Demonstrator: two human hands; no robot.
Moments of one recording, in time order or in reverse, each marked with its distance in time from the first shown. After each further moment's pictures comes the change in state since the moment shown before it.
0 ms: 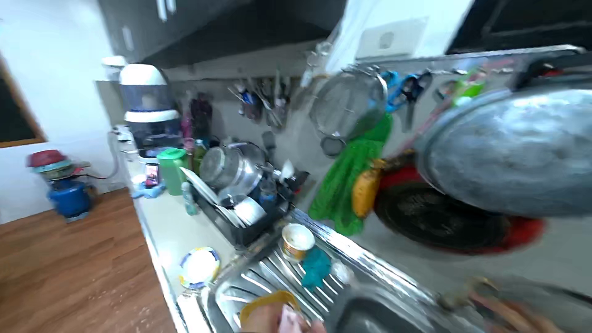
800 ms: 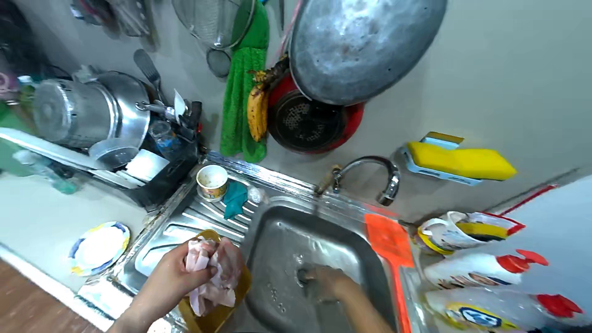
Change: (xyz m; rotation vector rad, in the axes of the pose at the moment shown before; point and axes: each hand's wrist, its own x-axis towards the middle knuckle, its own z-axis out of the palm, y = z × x) left_hand 0.012 -0.033 -0.027 -0.083 -0.127 0.026; right_hand -0.149 -0.050 0.179 0.404 -0.530 0.228
